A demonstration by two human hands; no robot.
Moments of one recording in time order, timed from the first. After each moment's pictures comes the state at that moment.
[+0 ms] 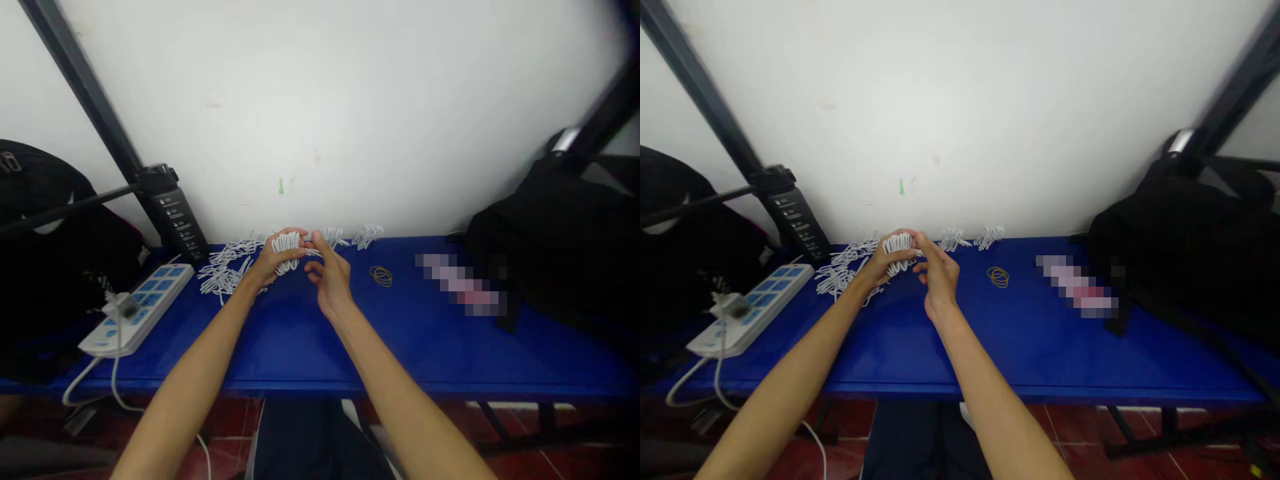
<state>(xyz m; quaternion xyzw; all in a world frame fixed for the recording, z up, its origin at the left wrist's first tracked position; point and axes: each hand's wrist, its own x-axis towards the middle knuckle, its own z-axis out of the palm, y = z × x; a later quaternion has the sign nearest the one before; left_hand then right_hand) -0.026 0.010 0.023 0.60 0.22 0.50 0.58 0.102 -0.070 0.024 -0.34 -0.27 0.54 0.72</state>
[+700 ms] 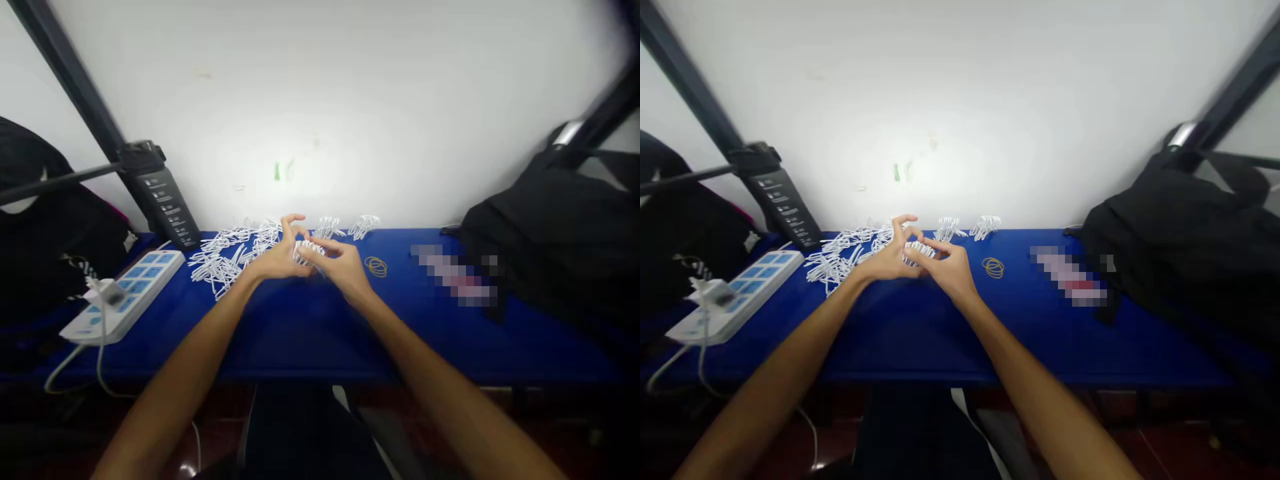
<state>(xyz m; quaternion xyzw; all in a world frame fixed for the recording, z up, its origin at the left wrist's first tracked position) -0.016 0.005 0.011 0.83 0.22 0.35 0.37 0.157 -0.063 0.000 -0.50 -0.55 0.35 0.58</state>
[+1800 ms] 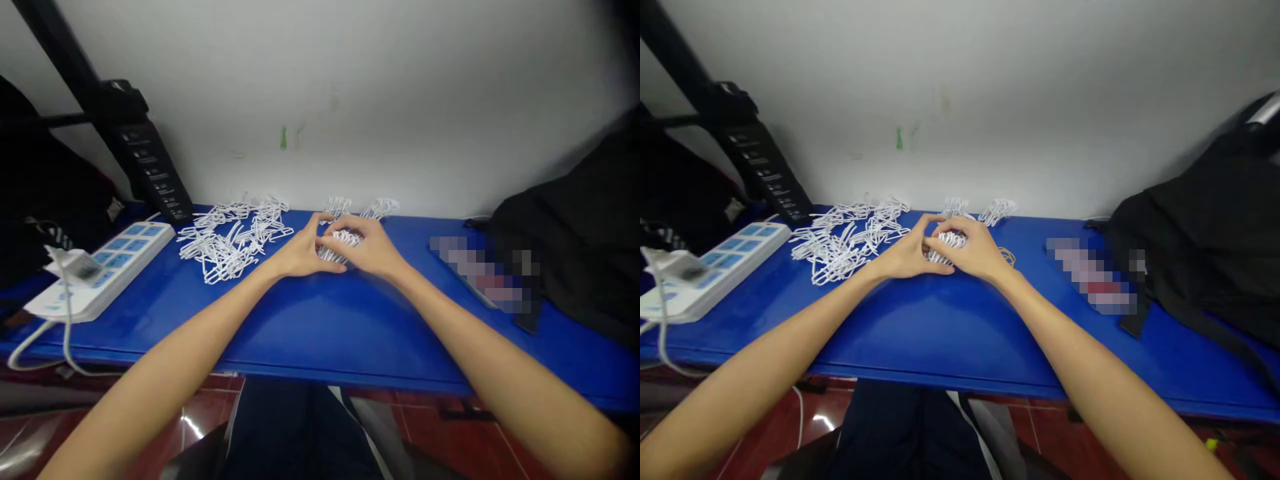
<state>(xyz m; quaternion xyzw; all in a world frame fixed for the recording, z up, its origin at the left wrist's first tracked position) 0.020 -0.005 -0.023 0.78 0.28 0.33 0.45 0.211 -0.032 -0.007 -0.41 -0.76 0.20 0.46</state>
